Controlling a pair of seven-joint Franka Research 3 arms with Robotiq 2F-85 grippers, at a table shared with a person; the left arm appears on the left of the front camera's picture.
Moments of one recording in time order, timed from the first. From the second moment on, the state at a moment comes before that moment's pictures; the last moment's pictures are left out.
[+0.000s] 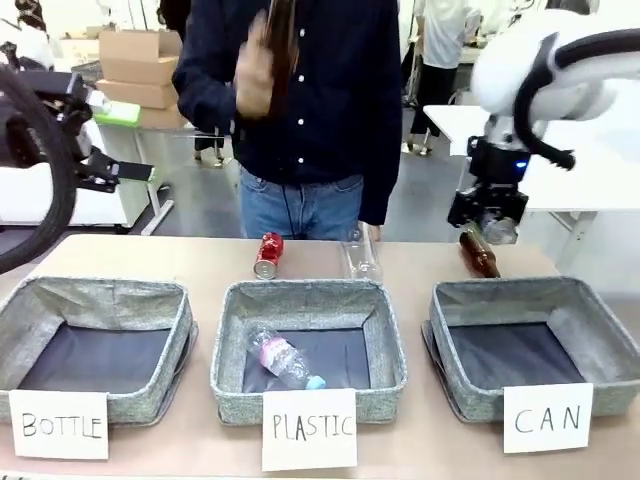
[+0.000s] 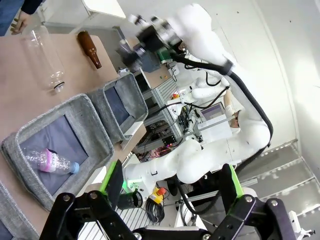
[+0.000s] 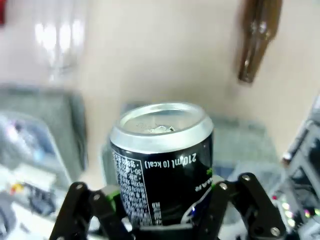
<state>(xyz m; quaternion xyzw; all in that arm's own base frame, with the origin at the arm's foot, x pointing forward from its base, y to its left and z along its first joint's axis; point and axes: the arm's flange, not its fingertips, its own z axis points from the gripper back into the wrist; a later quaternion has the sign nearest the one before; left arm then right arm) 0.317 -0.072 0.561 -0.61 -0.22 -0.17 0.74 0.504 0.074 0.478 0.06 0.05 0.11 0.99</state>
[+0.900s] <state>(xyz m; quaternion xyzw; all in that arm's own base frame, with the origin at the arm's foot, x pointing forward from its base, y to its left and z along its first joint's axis) 0.317 -0.072 0.560 -0.61 -0.22 -0.17 0.74 0.384 0.007 0.440 0.10 0.16 0.21 0.96</state>
